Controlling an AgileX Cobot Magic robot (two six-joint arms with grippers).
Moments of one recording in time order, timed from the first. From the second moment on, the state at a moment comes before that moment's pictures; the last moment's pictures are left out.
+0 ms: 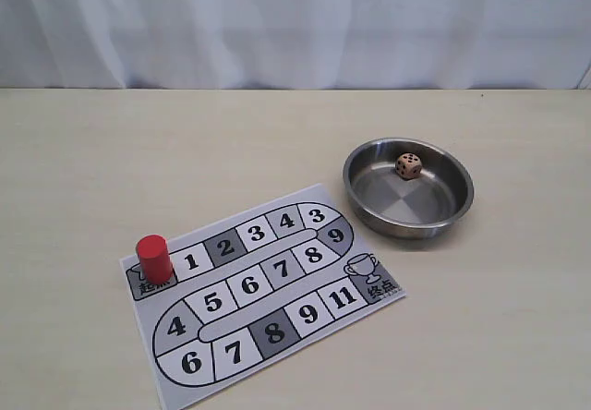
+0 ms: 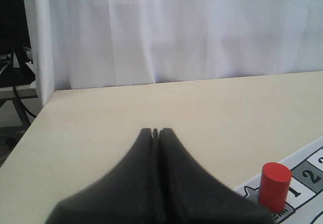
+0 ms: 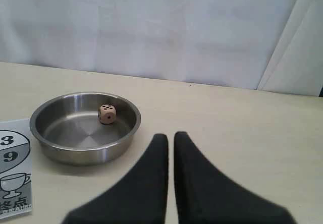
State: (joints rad) left arm -0.03 0.00 0.00 -0.06 0.20 0.13; right arm -0.03 0.00 0.00 0.02 0.21 -0.17
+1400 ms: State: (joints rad) left arm -0.03 0.00 0.00 -0.06 0.20 0.13; right arm -0.03 0.00 0.00 0.06 0.02 -0.17
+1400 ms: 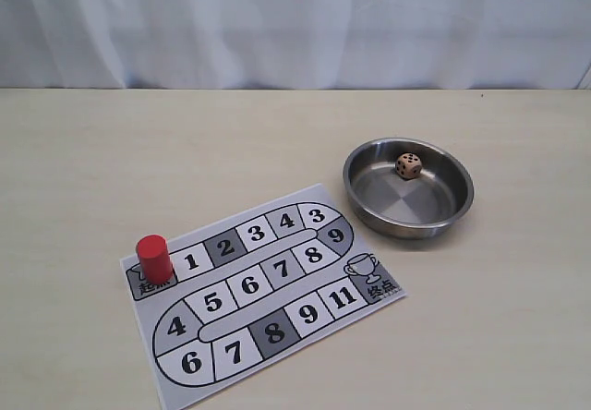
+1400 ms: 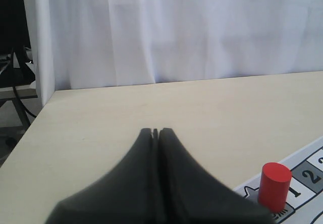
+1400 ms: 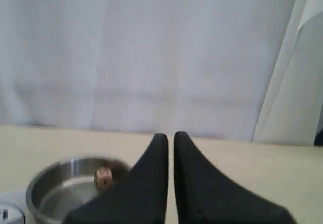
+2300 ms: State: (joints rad) left arm -0.03 0.00 0.00 -0.06 0.20 0.13; right arm -0.03 0.32 -0.58 0.15 0.18 -0.14
